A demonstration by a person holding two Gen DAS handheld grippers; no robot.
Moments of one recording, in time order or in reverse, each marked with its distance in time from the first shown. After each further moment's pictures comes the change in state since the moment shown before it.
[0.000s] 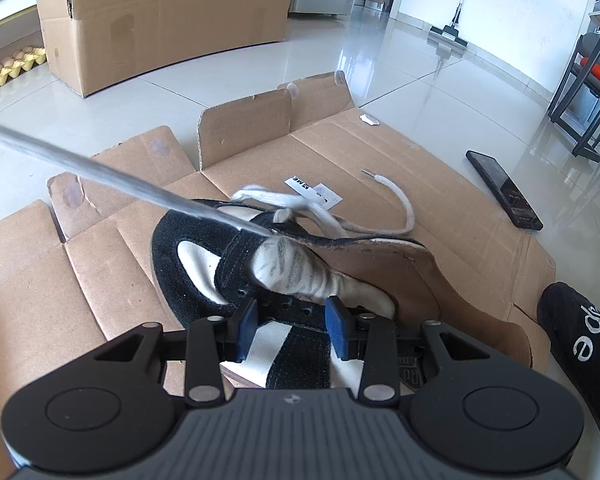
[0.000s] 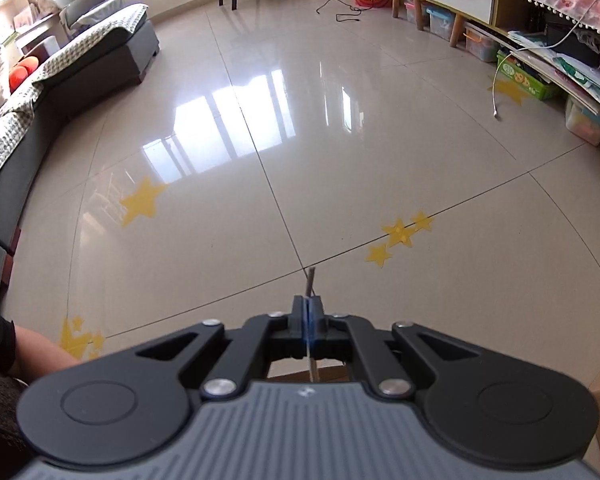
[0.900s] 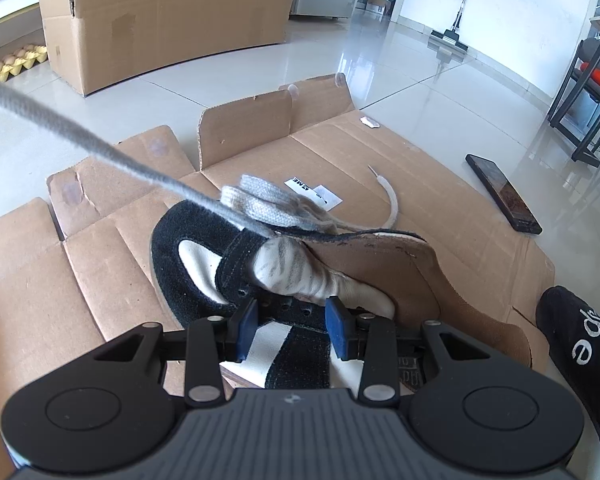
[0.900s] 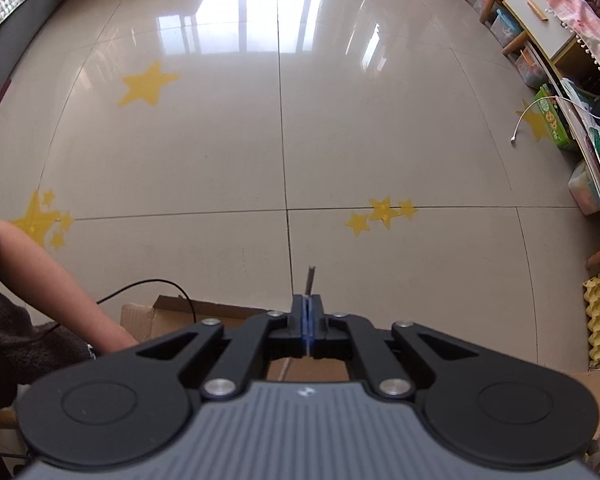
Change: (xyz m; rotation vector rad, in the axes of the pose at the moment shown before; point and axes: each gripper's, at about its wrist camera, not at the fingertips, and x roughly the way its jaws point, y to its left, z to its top) left arm 0.000 0.001 -0.001 -0.016 -0.010 -0.006; right arm -0.011 0.068 0.045 -0.387 0.343 -0.146
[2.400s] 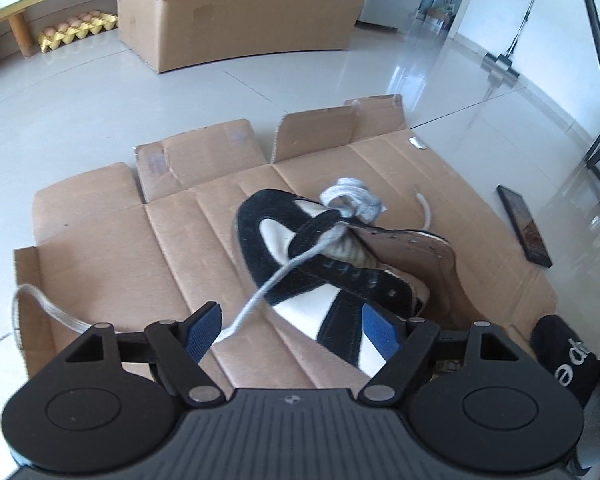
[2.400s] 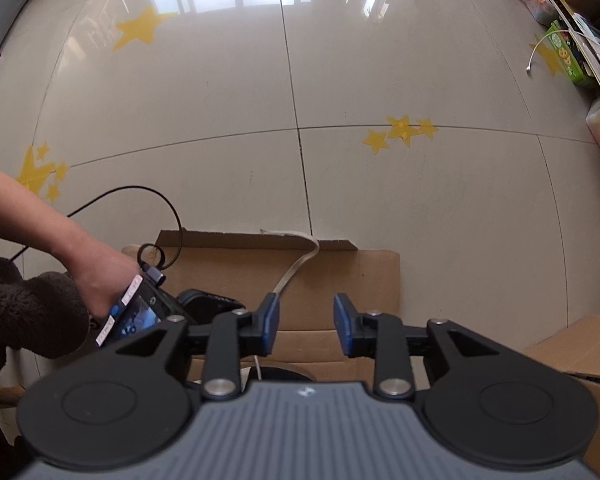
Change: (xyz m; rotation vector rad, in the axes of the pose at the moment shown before) left arm -0.059 0.024 -0.001 -0.142 0.048 0.115; right arm 0.059 0.004 -0.085 0.098 0.114 0.052
